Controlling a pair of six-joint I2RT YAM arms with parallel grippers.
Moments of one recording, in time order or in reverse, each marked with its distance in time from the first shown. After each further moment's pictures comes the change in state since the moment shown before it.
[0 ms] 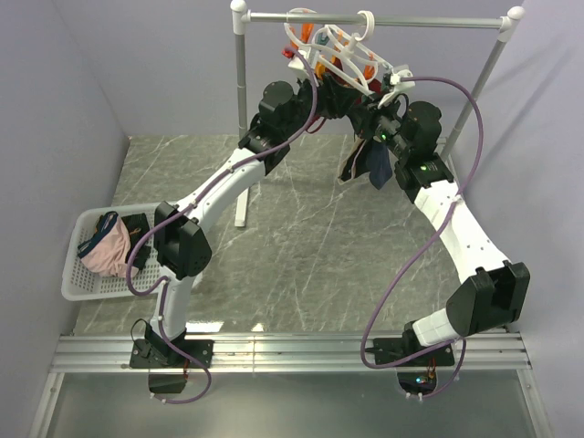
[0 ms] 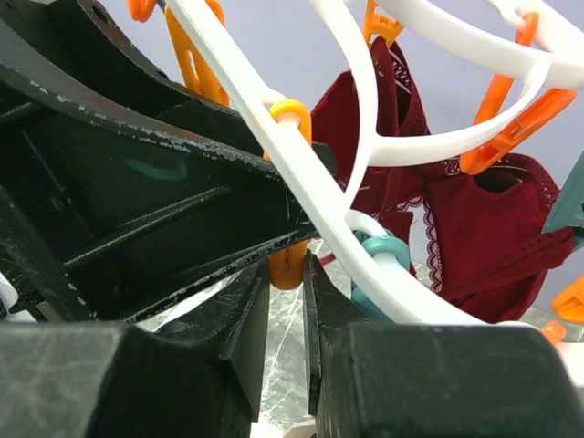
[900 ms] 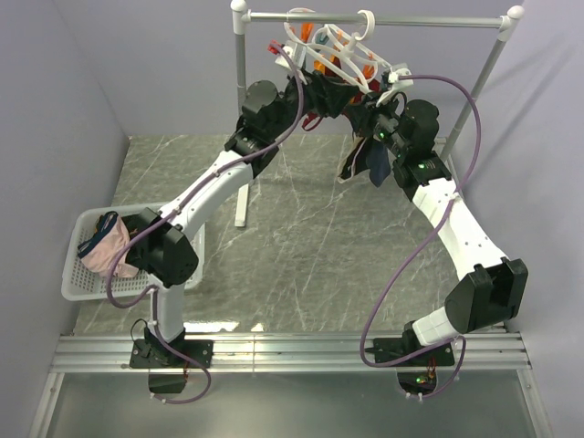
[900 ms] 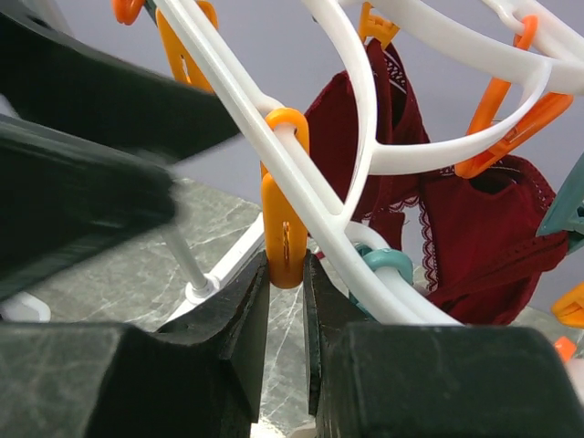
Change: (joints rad) left arm 0.010 -0.137 -0.133 0.098 0.072 0.000; right arm 0.002 0.018 0.016 0.003 0.019 0.001
